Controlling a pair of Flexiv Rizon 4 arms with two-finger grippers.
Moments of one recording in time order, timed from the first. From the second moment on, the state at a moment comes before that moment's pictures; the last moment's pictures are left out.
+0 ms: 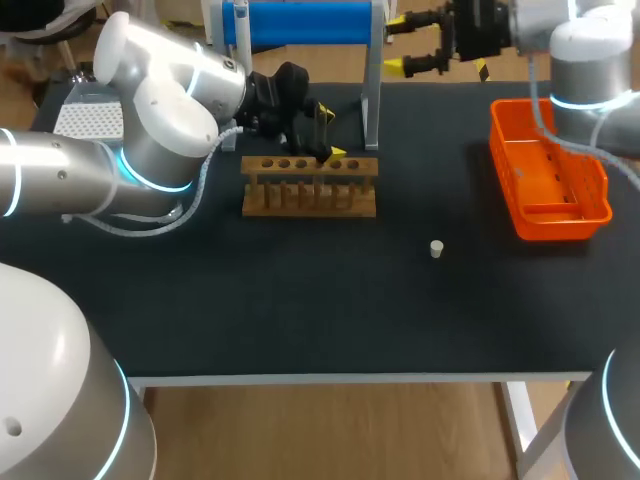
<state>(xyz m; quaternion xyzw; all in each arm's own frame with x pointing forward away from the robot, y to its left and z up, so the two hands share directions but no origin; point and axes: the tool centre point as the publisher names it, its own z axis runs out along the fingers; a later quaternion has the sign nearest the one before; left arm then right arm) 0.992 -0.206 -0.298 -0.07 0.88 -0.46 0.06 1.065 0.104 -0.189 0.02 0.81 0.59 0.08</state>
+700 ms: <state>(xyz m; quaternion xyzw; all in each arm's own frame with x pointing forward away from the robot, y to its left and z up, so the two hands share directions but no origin) 0.992 -0.206 -0.298 -0.07 0.88 -0.46 0.06 0.957 -0.049 -0.228 0.12 0.81 0.57 0.09</state>
